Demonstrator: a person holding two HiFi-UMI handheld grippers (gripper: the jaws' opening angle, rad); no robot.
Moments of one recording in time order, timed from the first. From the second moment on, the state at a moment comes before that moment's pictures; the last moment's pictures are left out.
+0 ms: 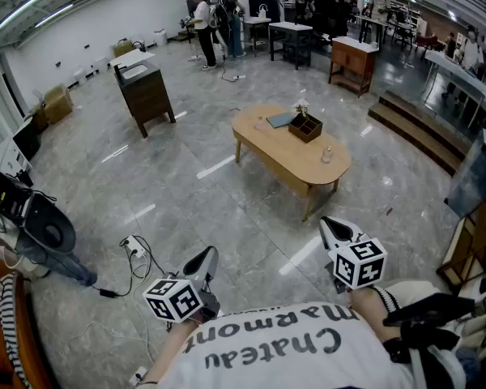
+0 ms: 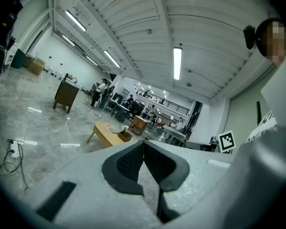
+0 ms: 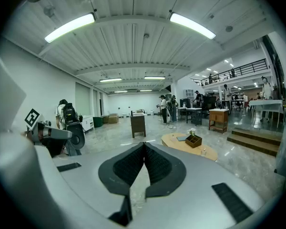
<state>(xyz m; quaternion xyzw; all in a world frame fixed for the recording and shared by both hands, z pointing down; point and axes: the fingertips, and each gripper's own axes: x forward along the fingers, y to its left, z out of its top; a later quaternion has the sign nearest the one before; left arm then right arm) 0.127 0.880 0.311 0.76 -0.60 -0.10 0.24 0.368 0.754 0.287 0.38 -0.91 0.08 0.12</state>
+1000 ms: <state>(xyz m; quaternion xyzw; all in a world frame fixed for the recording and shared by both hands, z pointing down) 0.091 0.905 0.337 0.74 -0.61 -0.11 0.26 0.338 0.779 0.321 0.39 -0.90 0.11 0.15</state>
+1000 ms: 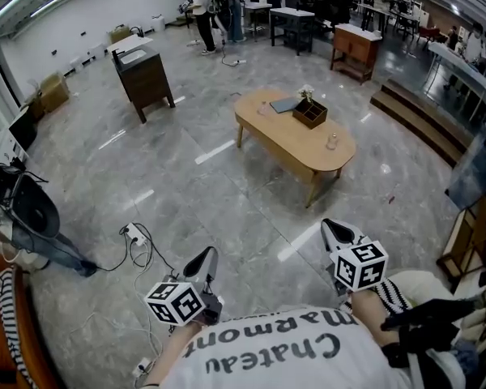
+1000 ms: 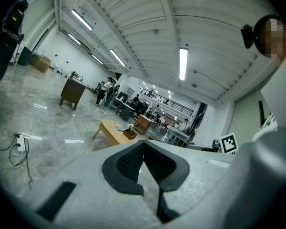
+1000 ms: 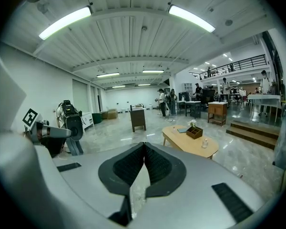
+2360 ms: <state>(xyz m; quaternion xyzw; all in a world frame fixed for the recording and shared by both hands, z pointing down) 0.023 0.742 0.333 0.69 -0.67 -0.15 0.23 0.308 0.569 0.340 0.39 -0.90 0.15 0.12</state>
